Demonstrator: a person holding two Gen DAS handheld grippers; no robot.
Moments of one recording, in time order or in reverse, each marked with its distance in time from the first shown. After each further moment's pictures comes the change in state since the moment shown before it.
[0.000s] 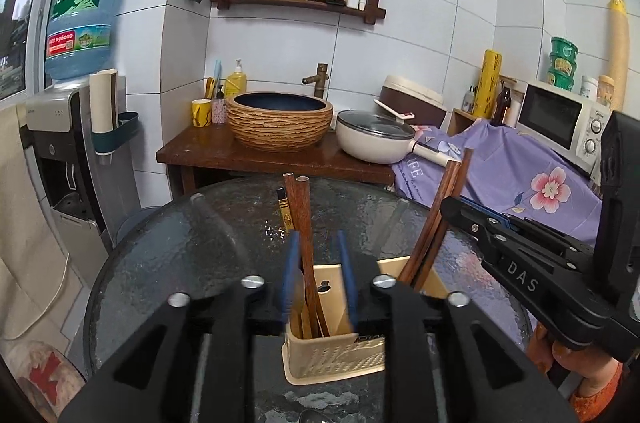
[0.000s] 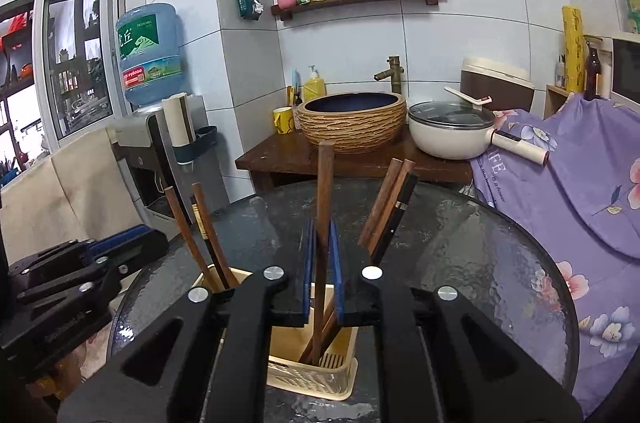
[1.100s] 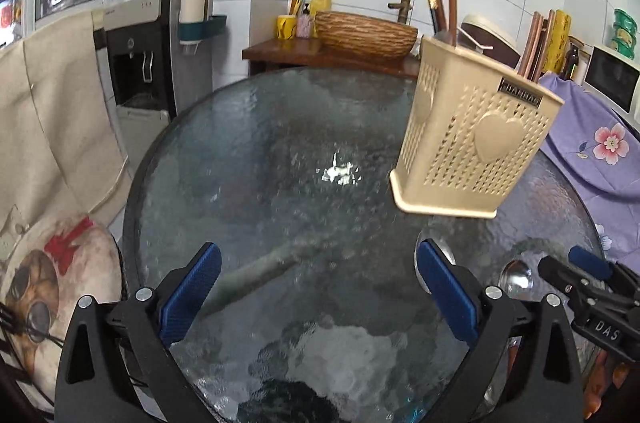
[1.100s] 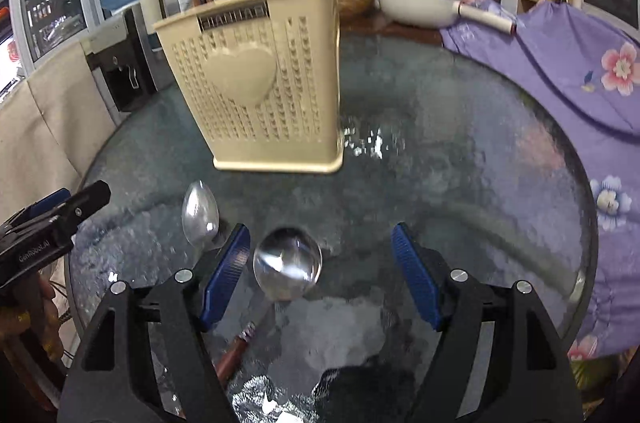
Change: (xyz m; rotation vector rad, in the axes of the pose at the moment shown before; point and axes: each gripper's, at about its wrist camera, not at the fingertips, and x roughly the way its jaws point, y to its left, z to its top) left arm -0.022 0.065 -0.167 -0.117 0.207 0.241; right arm -0.032 0.001 -0.196 0.044 0.330 -0.113
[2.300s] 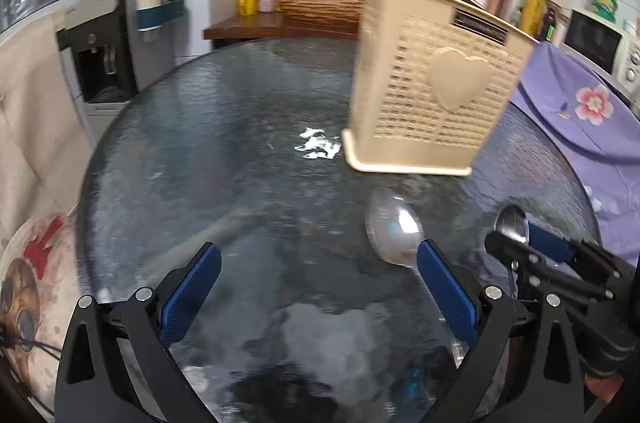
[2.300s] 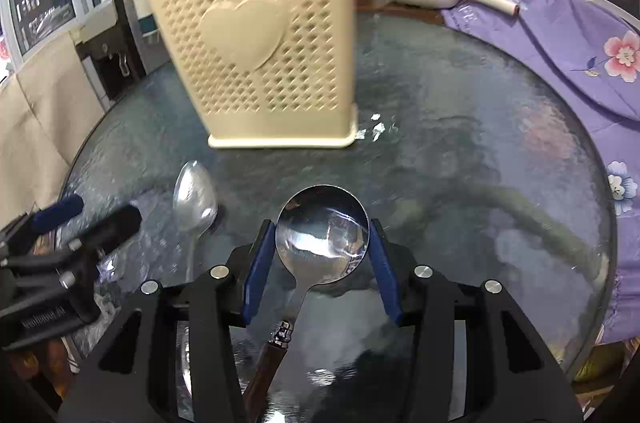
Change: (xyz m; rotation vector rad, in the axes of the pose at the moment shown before) left arm 0.019 -0.039 -0.013 0.099 0.099 -0.086; right arm 0.024 0.012 -0.001 0.014 0.028 -0.027
